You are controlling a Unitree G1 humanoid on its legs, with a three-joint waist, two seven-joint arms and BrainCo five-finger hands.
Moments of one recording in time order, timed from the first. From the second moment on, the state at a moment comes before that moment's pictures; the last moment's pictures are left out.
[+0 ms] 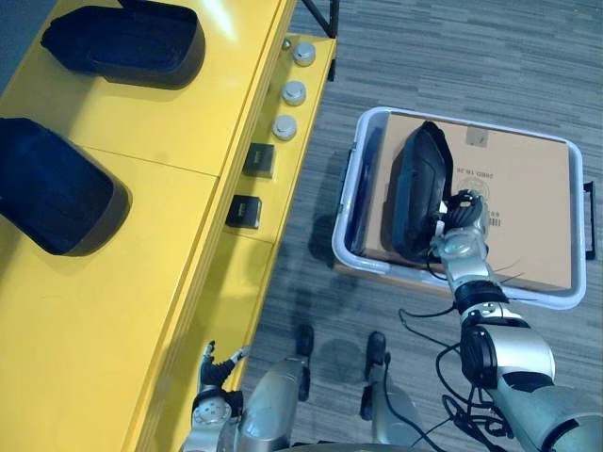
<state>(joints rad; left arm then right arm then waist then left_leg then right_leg) 0.09 0.07 0.03 0.72 0.09 -0.09 0.33 -0.82 -0.28 -0.23 1.02 -0.40 0.13 -0.44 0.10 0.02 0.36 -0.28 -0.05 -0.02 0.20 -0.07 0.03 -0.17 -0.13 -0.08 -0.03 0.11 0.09</state>
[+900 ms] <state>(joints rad) 0.19 0.04 -0.03 0.40 0.07 -0.08 0.31 -0.48 -0.19 -0.20 0.35 -0.41 0.13 -0.49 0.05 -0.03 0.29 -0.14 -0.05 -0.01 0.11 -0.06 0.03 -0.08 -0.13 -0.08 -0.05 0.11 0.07</state>
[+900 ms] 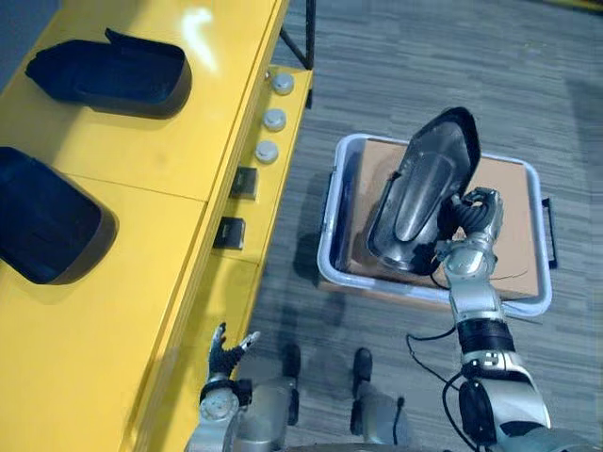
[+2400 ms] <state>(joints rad) -0.08 0.04 -0.39 -0.17 0.24 -0.08 0.44 -0.23 -0.02 0.26 -0.22 -0.64 0.07 -0.48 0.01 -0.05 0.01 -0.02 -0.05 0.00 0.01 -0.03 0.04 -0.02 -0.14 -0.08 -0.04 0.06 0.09</state>
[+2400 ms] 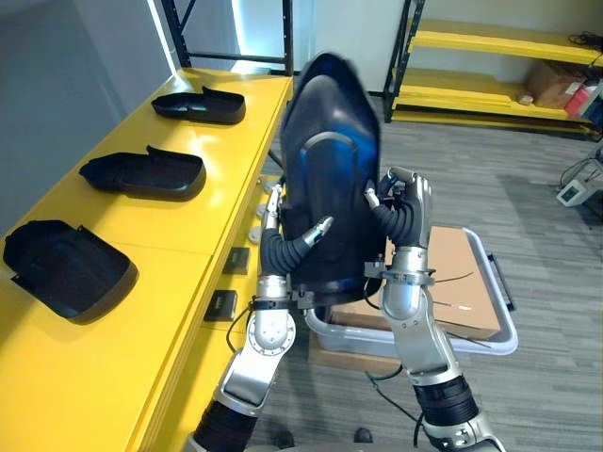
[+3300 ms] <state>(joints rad) 0.06 0.04 -0.22 -0.11 0.22 -0.04 0.35 -0.23 -0.09 -0.06 -0.47 -0.10 -0.22 -0.37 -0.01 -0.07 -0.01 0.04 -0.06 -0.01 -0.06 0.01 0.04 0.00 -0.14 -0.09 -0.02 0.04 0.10</state>
